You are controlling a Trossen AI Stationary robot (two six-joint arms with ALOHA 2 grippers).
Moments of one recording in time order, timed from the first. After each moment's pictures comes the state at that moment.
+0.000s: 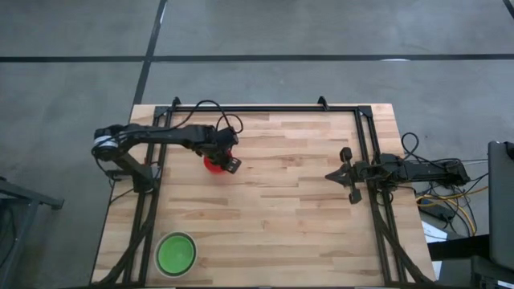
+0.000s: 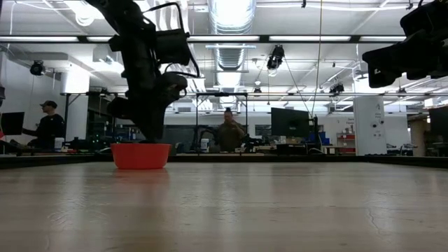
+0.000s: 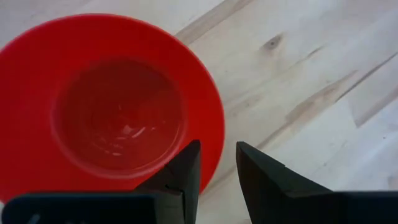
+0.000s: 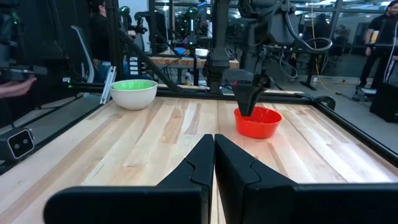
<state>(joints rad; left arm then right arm) 0.30 1.53 1.00 -0.70 0.12 -0.72 0.05 0.03 0.01 0.01 -0.04 0.00</state>
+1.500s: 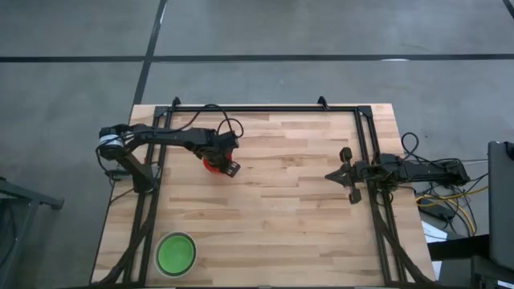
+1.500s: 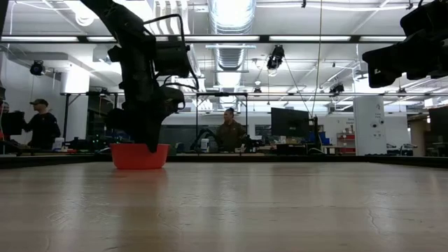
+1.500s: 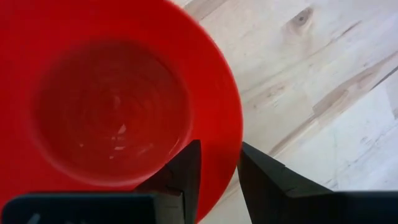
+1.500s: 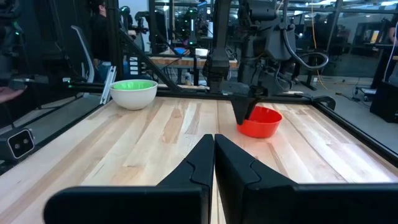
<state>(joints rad) 0.30 1.58 0.95 -0.65 0.14 -0.69 0.05 0.03 0.01 0.01 -0.04 0.00</state>
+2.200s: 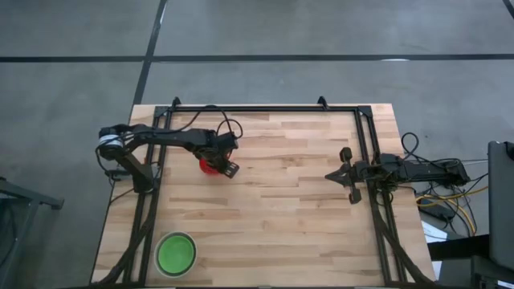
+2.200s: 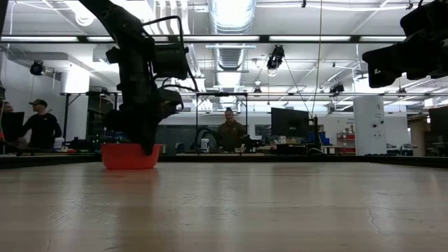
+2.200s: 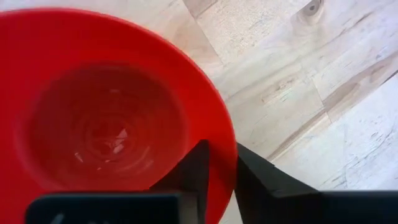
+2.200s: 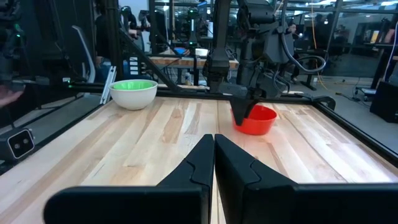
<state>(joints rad) 0.30 1.58 0.93 -0.64 0.15 -0.68 0.05 0.03 0.01 0.01 -0.04 0.00</state>
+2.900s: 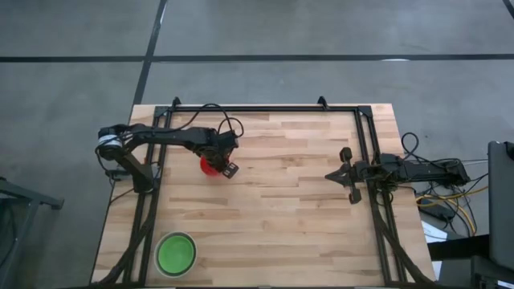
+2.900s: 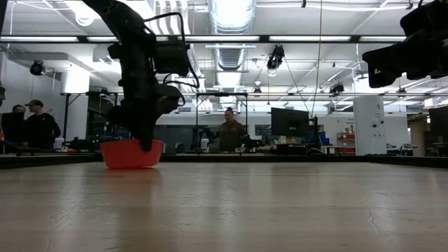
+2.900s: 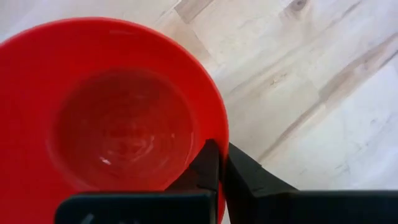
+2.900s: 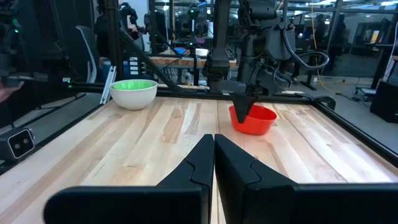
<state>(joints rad) 0.30 1.58 0.96 -0.69 0.15 -0.60 0.05 0.03 0.01 0.01 -0.04 0.00</state>
